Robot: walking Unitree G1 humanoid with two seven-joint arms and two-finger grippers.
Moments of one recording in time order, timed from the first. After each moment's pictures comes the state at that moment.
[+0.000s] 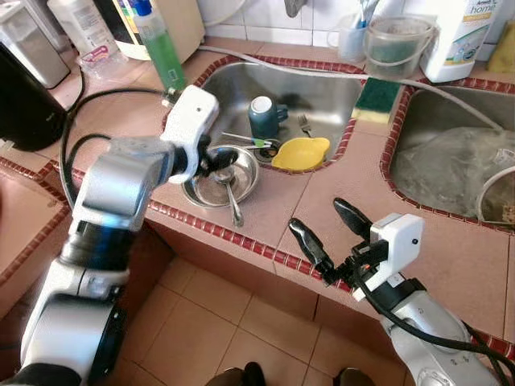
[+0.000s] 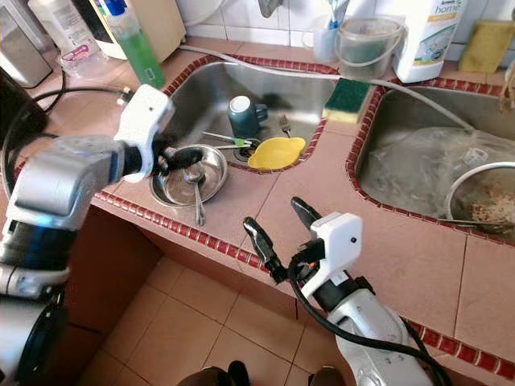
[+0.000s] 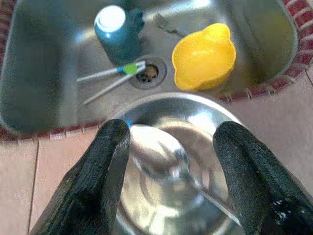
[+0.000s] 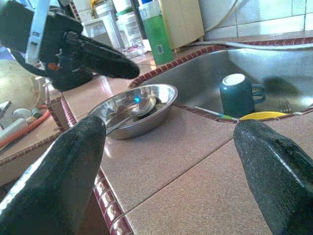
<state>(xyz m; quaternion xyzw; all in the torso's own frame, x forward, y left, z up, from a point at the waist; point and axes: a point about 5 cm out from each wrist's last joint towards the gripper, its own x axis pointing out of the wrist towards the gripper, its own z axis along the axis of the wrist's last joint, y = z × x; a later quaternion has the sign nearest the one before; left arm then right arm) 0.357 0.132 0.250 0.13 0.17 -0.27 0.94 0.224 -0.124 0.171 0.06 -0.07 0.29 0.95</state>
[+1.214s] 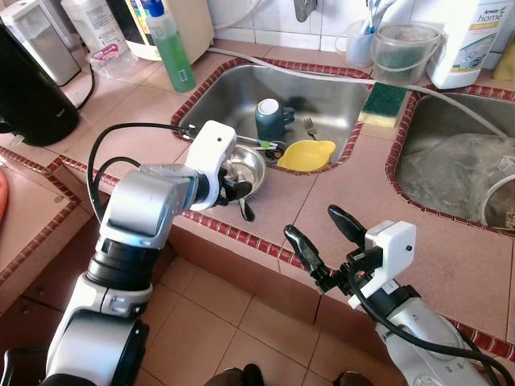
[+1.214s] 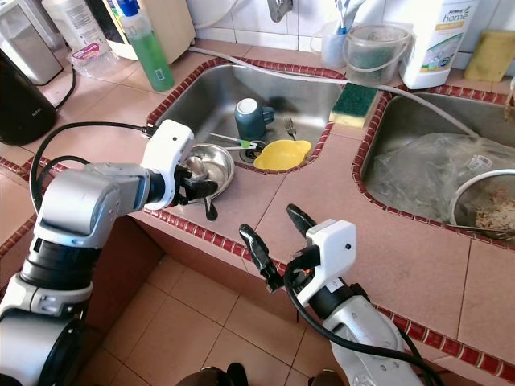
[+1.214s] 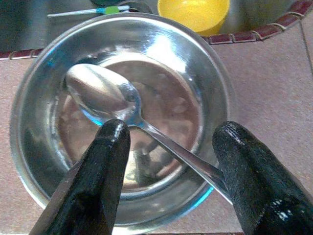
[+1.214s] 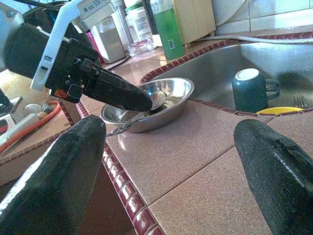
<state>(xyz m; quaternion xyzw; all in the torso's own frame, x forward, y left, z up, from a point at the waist) 0.345 0.105 0.224 0.09 0.26 -0.25 0.93 0.219 -0.119 0.164 0.07 -0.06 0.29 0.95</state>
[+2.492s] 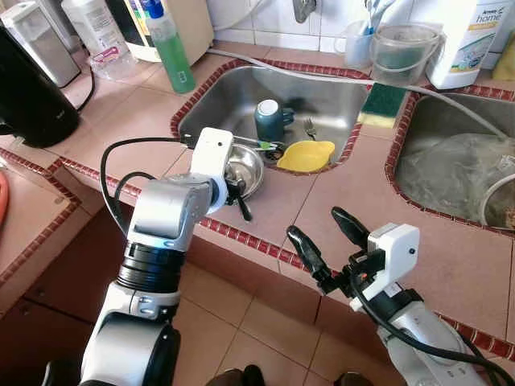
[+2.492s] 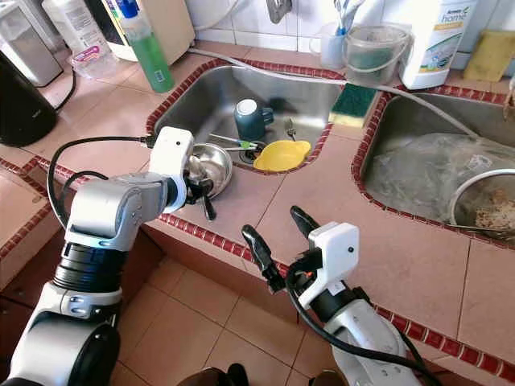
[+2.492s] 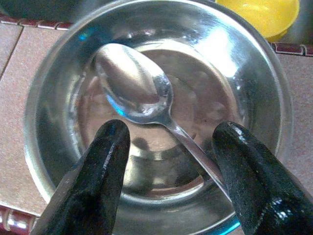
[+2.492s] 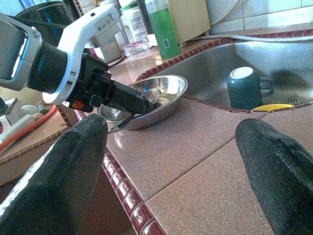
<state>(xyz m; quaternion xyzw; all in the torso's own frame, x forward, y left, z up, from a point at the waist) 0.351 0.092 0.206 0.05 0.26 -0.13 0.95 0.216 -0.121 0.164 0.07 -0.06 0.28 0.96</state>
